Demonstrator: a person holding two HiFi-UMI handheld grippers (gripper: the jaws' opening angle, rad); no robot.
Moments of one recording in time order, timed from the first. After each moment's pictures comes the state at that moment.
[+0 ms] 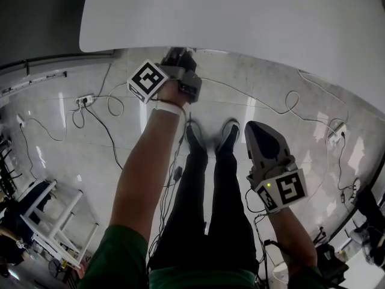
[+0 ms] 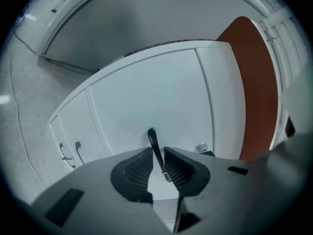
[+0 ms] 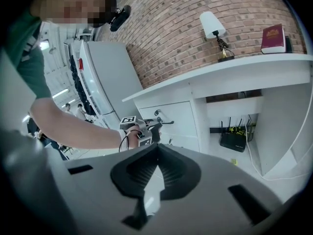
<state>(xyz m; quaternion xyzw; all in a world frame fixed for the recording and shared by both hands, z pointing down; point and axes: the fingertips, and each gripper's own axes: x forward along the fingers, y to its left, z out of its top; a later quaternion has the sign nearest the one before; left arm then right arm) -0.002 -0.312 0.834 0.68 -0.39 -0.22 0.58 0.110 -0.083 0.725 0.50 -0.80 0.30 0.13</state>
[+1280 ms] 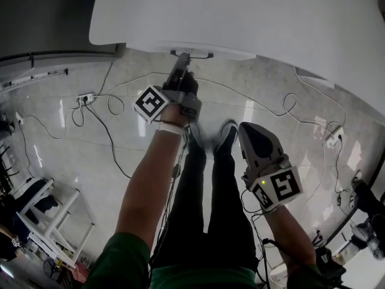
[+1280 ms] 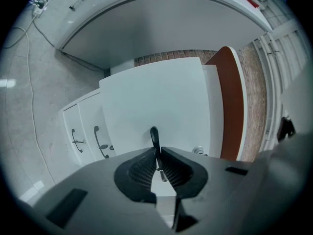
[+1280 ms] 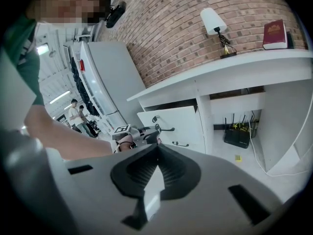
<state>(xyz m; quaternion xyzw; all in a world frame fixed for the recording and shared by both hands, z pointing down) -0.021 -0.251 0.830 0.65 -0.38 -0.25 0.60 0.091 -0.076 0.720 0.48 -0.80 0.32 0.13</state>
